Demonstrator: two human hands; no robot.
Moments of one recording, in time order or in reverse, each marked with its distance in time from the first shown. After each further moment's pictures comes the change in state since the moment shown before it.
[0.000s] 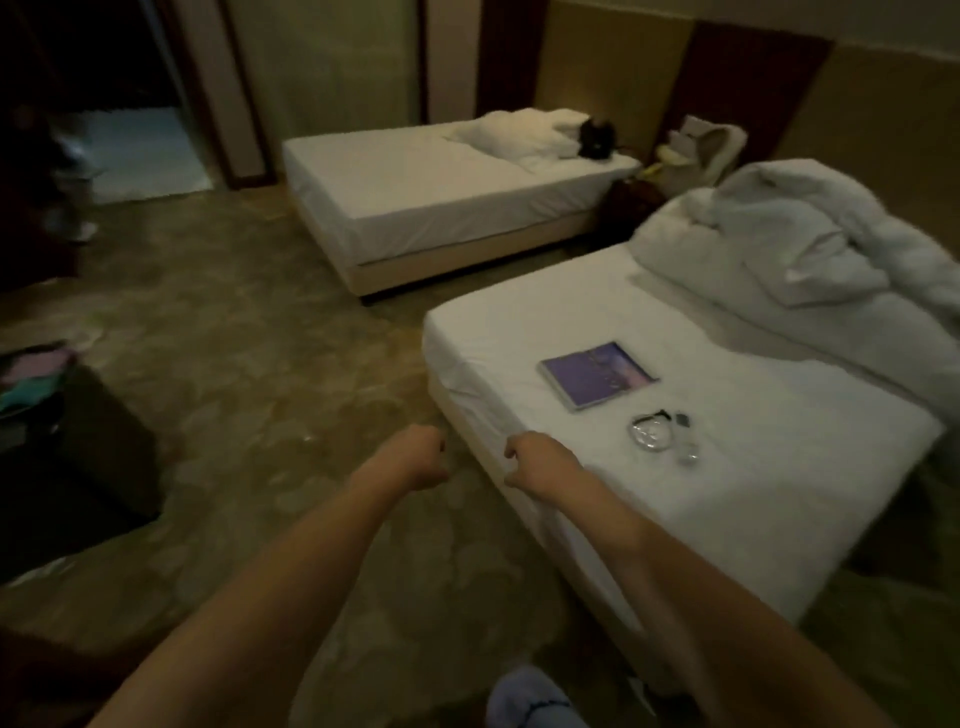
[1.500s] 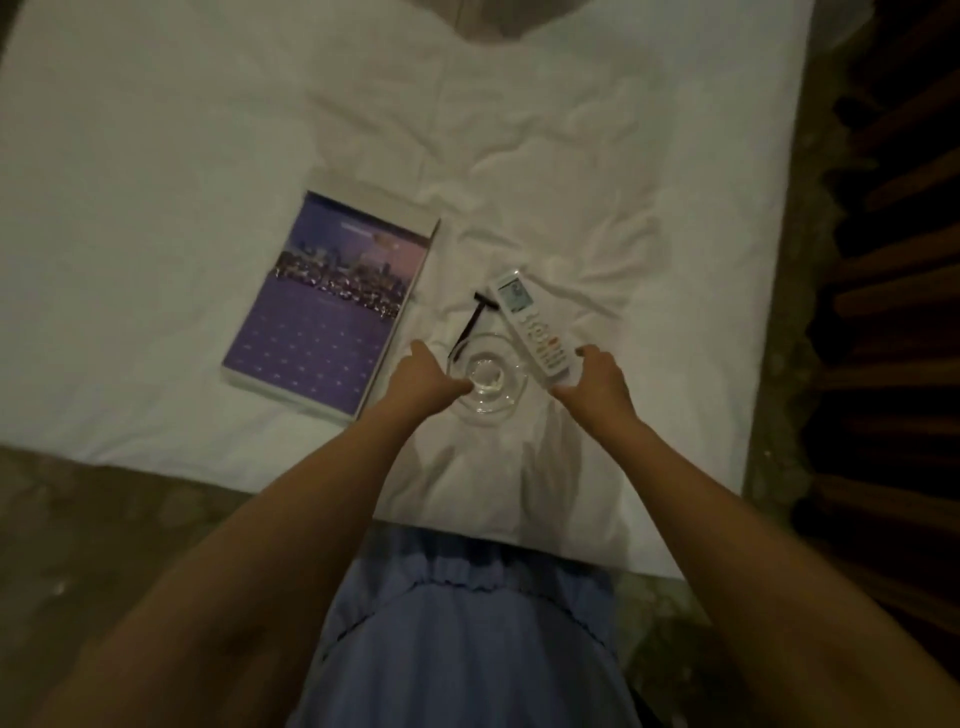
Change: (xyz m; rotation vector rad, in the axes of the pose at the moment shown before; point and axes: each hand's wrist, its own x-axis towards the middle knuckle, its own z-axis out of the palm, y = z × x) left_hand 0.545 0.328 0.203 -0.029 -0.636 0.055; right_hand 0.253 0.485 0.023 0.745 0.143 1.146
